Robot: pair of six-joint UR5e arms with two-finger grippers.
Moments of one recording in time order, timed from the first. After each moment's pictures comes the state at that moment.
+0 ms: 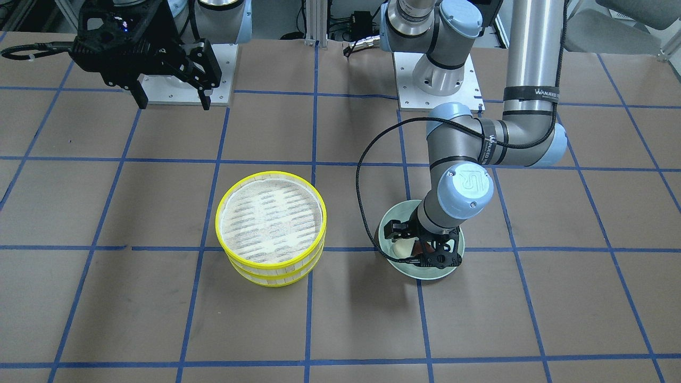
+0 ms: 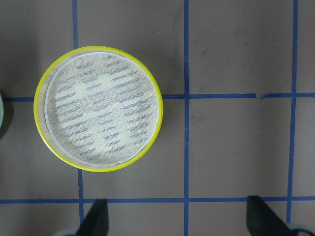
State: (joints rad) left arm -1.59 -2.00 -1.81 -1.06 1.55 -0.05; right arm 1.65 -1.62 1.51 -1.53 -1.57 0.09
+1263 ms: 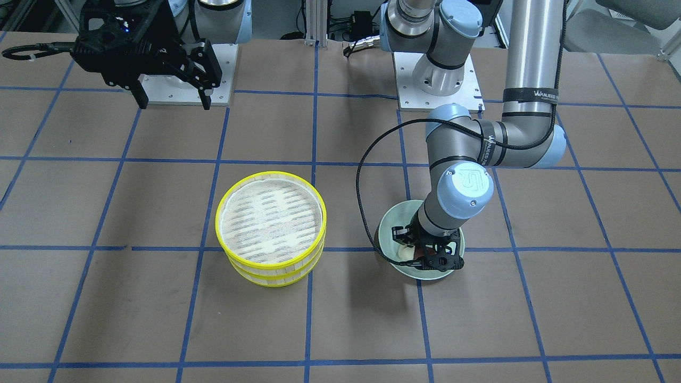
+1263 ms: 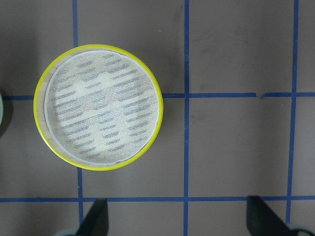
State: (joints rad) left arm -1.59 -1.99 -1.80 -1.02 1.56 -0.05; right arm 1.65 -1.62 1.51 -1.53 -1.57 0.08
